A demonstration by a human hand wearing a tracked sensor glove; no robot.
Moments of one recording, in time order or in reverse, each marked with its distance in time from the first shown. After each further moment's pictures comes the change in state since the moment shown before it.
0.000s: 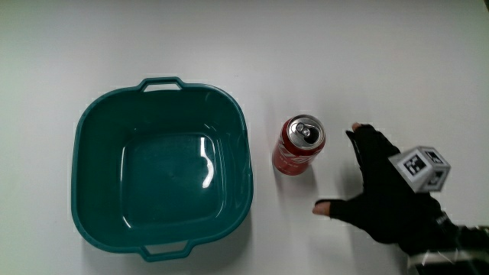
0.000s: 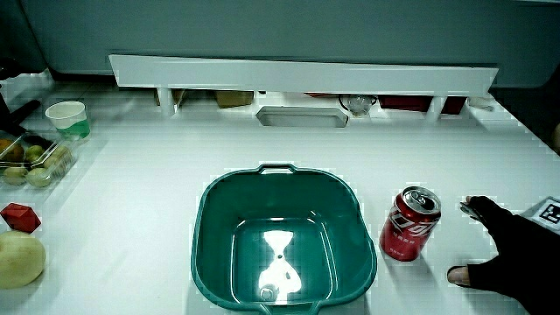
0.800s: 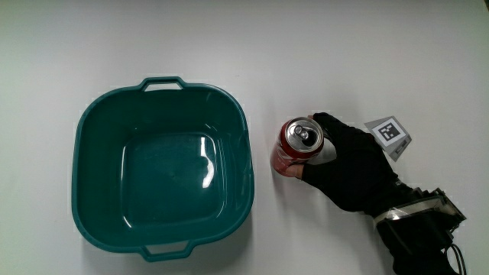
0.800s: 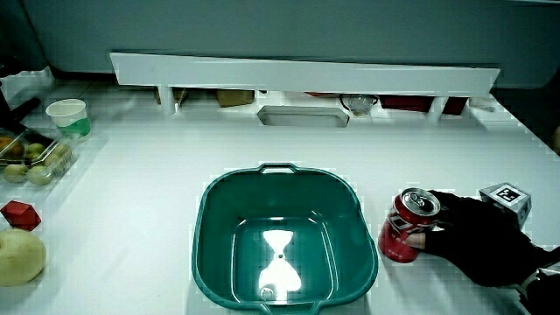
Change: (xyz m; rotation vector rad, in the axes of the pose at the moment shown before) arm 0.011 0.034 -0.005 0.150 0.303 0.328
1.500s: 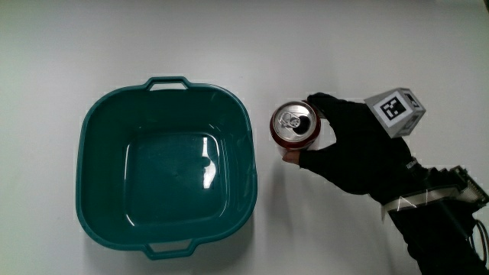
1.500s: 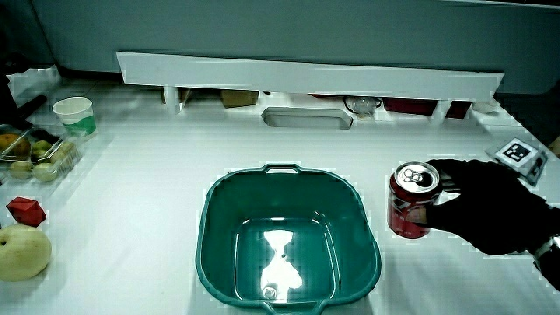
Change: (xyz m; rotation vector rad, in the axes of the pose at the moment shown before) arm -0.145 0.007 0.017 -0.034 -0.333 -0.011
